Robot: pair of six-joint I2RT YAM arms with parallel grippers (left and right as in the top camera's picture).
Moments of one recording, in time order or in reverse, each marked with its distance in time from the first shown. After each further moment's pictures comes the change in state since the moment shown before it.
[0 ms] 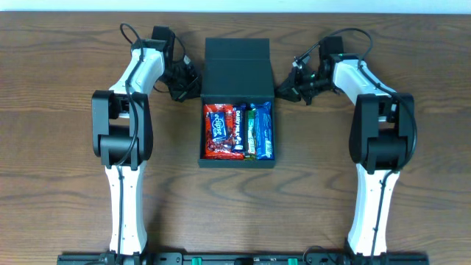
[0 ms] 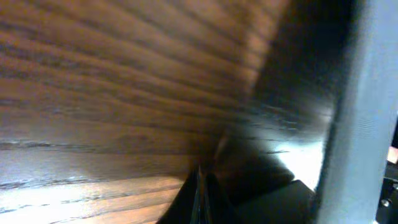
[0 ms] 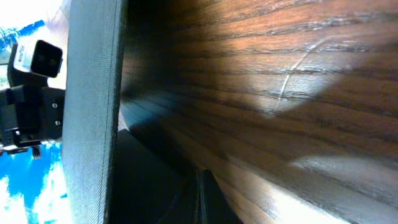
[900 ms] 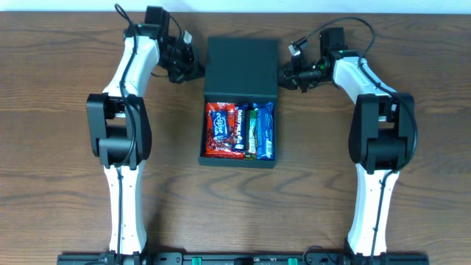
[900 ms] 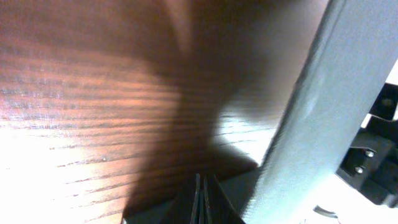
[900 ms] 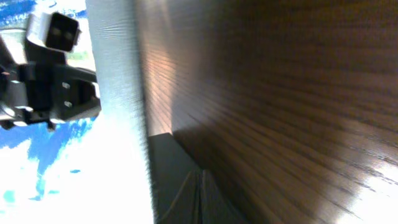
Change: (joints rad) left arm 0.013 0.000 0.200 -0.063 0.058 0.153; right arm 0.003 -0.003 0.044 0.141 -0.143 -0.052
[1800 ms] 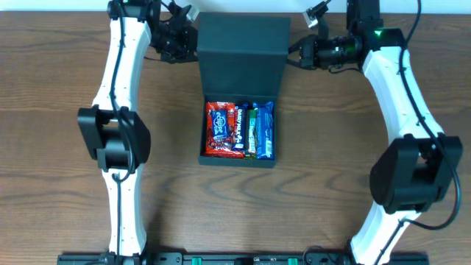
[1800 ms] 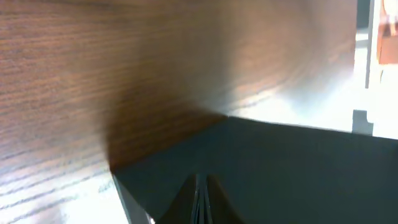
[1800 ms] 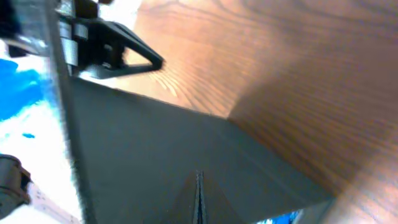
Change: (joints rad) left arm -0.004 -0.063 0.298 -0.366 0.028 0.437; right arm 0.004 -0.400 0.019 -0.296 0.092 -0.288
